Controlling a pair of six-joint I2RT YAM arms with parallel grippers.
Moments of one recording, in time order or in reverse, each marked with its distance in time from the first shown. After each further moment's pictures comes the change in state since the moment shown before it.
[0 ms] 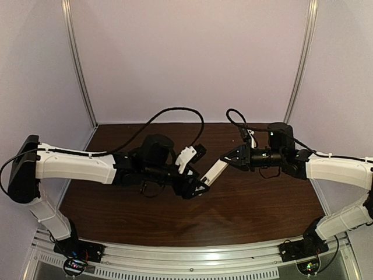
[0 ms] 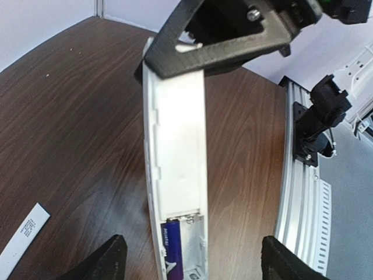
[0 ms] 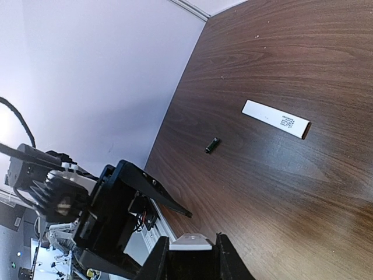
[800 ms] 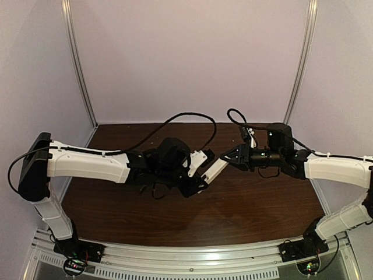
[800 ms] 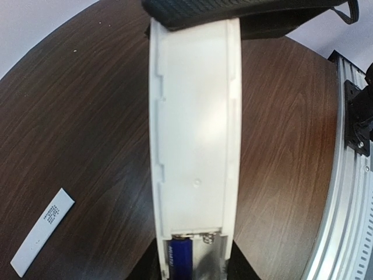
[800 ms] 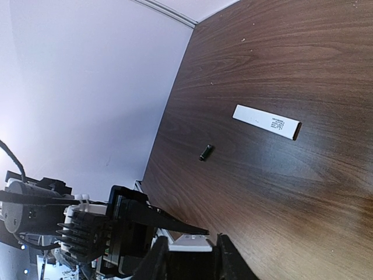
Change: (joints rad) left arm -0.063 0.128 0.151 -0.184 -0.244 0.044; right arm 0.005 0.014 0.000 0.012 0.050 0.059
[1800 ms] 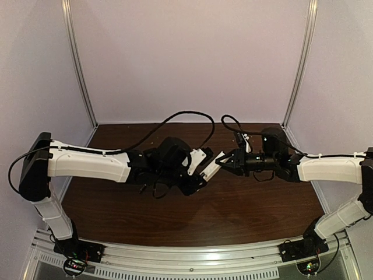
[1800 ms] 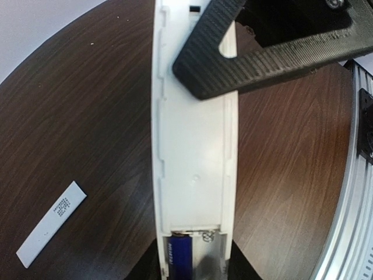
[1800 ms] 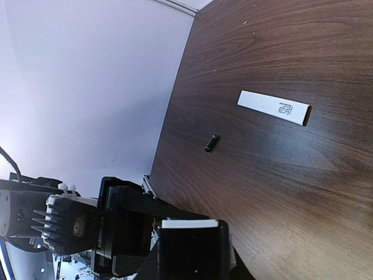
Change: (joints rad) left arm 0.000 0.006 0.013 -0.017 -0.059 -0.023; right arm 0.021 0.077 -0.035 0.118 -0.031 0.084
